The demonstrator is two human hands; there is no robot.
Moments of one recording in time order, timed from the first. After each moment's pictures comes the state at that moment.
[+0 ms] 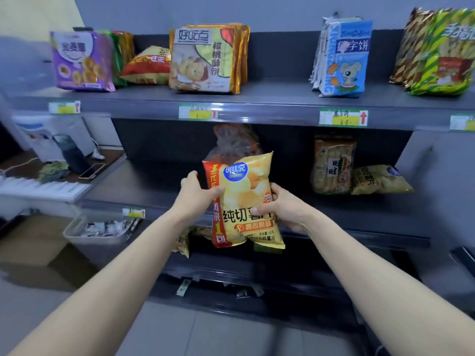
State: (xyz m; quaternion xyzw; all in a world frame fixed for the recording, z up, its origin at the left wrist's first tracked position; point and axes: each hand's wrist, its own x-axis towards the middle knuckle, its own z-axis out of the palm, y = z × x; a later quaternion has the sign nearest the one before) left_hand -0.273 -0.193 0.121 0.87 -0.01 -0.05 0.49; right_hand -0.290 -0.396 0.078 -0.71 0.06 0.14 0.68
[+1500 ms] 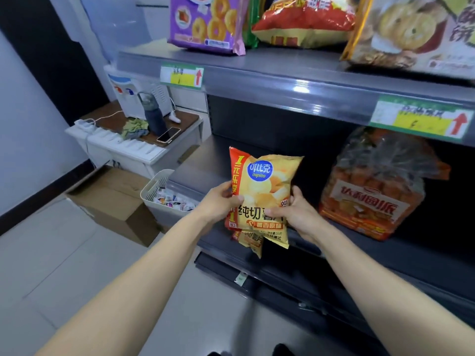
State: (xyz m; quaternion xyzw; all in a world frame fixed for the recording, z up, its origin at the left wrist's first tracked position) left_hand -0.102 0.034 0.033 0.75 0.07 -0.15 0.64; right_hand -0.088 -0.159 0.007 -0.71 0.06 0.18 0.67
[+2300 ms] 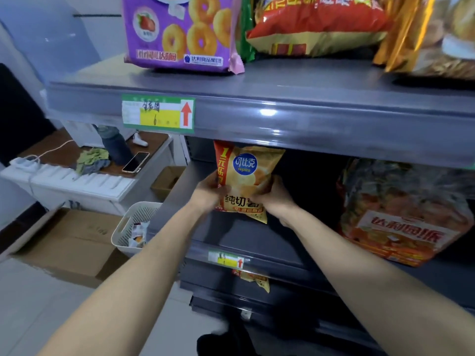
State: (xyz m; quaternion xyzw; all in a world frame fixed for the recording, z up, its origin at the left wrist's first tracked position) left_hand 0.079 0.074 0.010 0.77 0.03 -0.12 0.63; right_hand 0.060 -0.088 -0.001 -0.80 0.12 0.04 0.59
